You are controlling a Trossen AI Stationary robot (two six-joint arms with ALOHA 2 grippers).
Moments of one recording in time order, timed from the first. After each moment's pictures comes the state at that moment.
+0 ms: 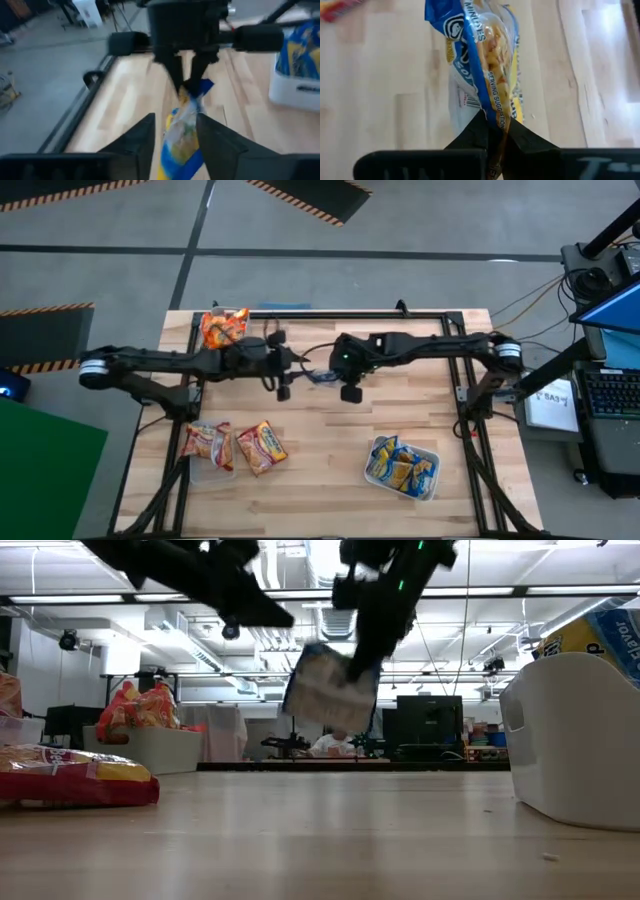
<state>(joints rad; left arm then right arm) 0.16 1.25 0.77 0.12 -0.04 0.20 -0.16 1.72 1.39 -0.67 -0.03 -0.11</state>
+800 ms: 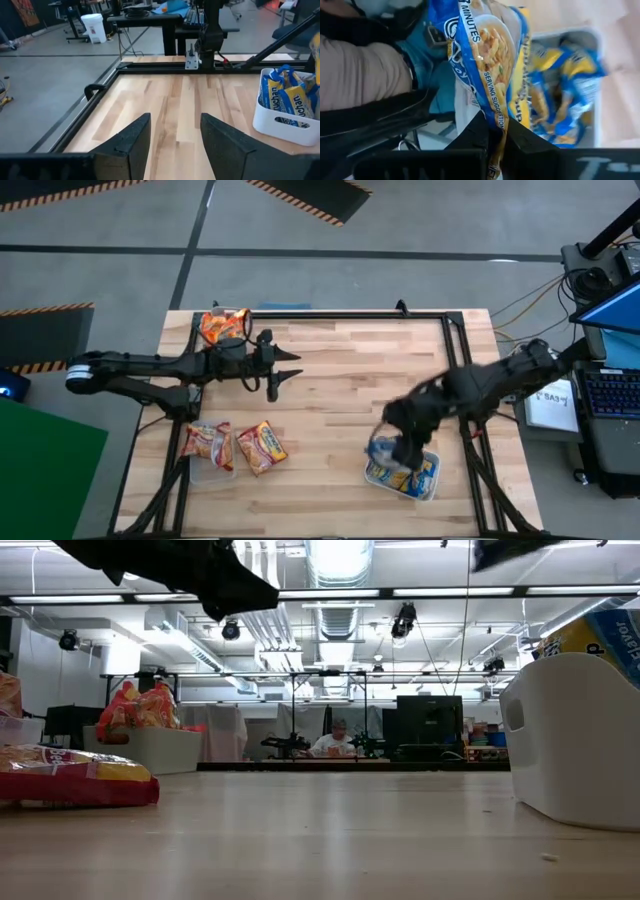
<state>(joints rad) 0.15 1.09 0.68 0.19 -0.04 0.09 0.36 1.45 1.57 -1.18 -0.35 0.95</state>
